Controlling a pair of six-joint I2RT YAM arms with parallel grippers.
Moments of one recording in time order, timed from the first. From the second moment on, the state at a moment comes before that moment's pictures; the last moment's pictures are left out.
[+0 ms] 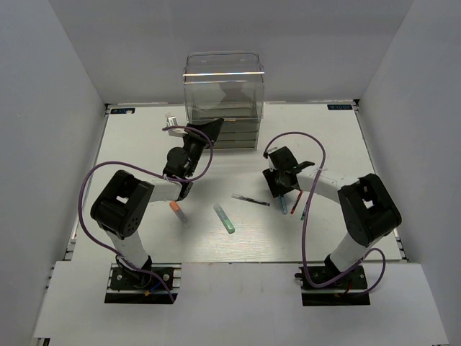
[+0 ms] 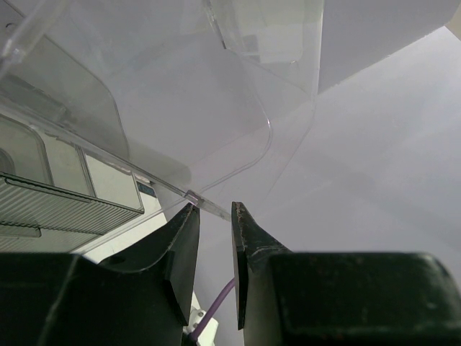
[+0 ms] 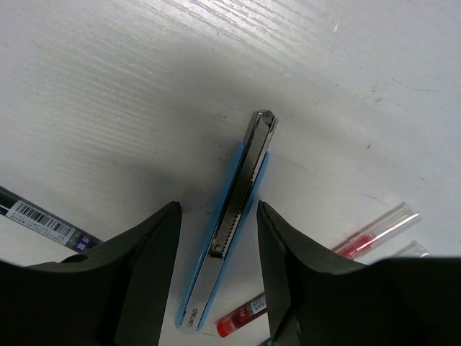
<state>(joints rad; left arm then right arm) -0.49 1.75 0.77 1.33 -0.09 -1.12 0.55 1.65 0.92 -0.35 0.13 0.02</state>
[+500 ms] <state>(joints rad) -0.49 1.75 0.77 1.33 -0.10 -1.12 0.42 1.71 0.99 -0.38 -0.04 0.07</state>
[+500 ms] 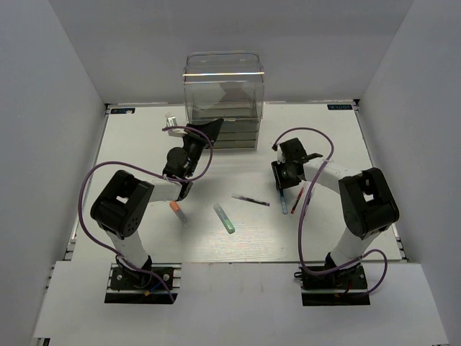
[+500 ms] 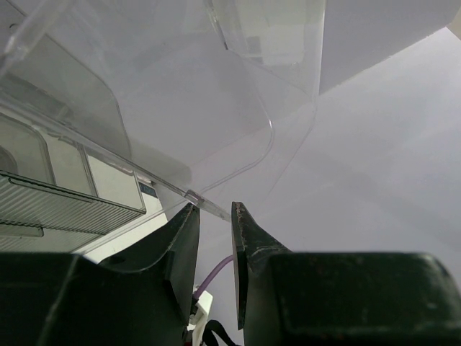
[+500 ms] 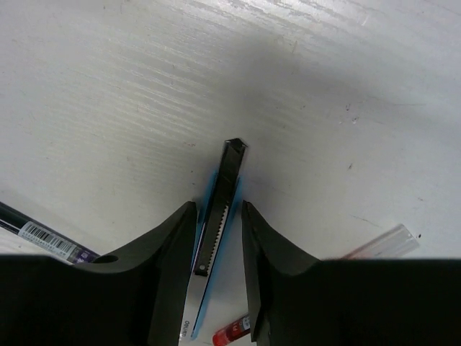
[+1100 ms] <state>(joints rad) -0.49 1.75 0.77 1.33 -0.10 -1.12 0.41 1.70 0.97 -0.35 -0.17 -0.17</state>
